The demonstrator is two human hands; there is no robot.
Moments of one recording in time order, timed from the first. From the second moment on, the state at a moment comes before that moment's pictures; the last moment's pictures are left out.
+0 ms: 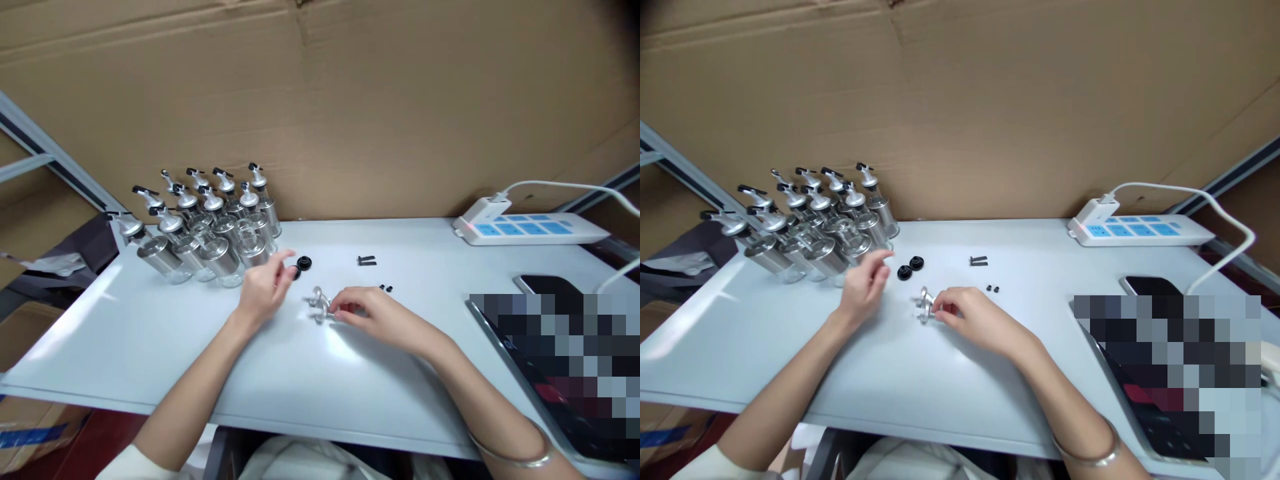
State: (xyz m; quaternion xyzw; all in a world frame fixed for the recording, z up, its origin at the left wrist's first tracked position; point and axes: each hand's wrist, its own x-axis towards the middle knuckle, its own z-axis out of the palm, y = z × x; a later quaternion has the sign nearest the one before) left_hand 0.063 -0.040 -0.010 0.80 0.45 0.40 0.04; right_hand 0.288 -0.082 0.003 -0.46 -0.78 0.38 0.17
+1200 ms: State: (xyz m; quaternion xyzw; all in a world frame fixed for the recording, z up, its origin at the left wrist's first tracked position) left_hand -0.057 0.027 -0.009 0.55 0.62 0.55 -0.10; right_hand 0.285 -0.083 0.006 -0.52 -0.79 0.28 0.18
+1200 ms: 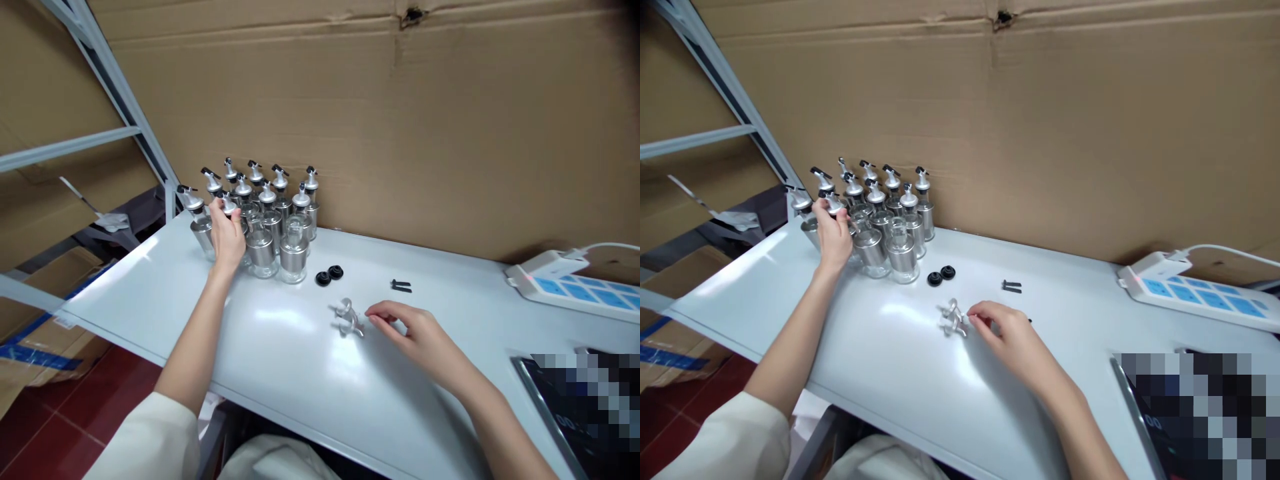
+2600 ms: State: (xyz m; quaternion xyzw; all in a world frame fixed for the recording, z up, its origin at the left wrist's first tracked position) left_hand -0.043 0.027 -0.002 0.46 0.64 0.59 -0.18; right_hand 0.281 -0.084 0.001 -0.51 -0.82 0.25 0.13
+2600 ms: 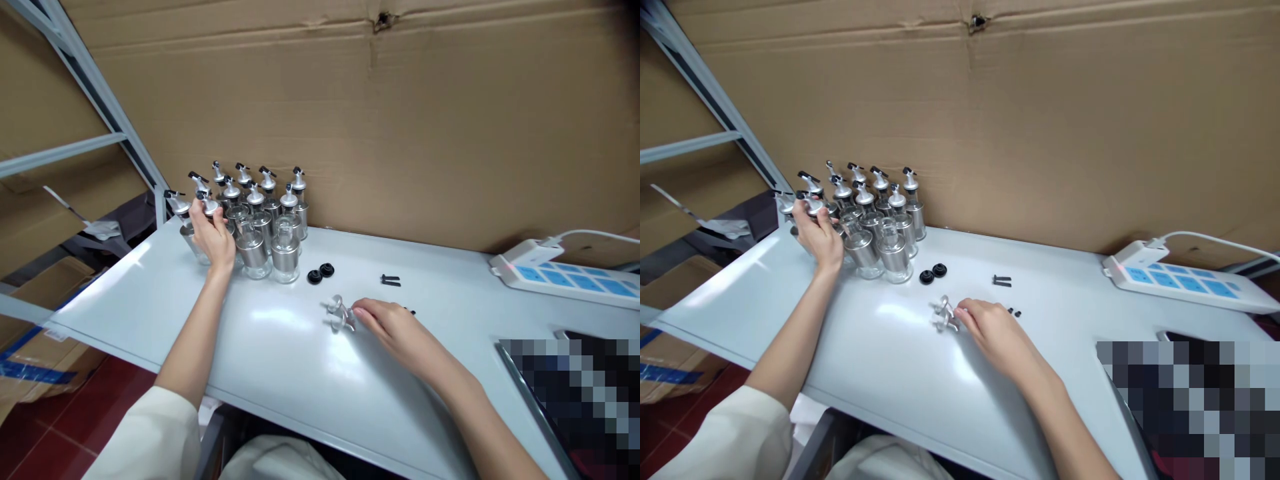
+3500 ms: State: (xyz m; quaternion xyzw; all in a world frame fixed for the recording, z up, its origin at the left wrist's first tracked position) left_hand -0.036 0.011 0.009 0.44 0.51 0.70 -0.22; right_hand 0.282 -0.083 0.000 -0.52 -0.81 0.23 0.16
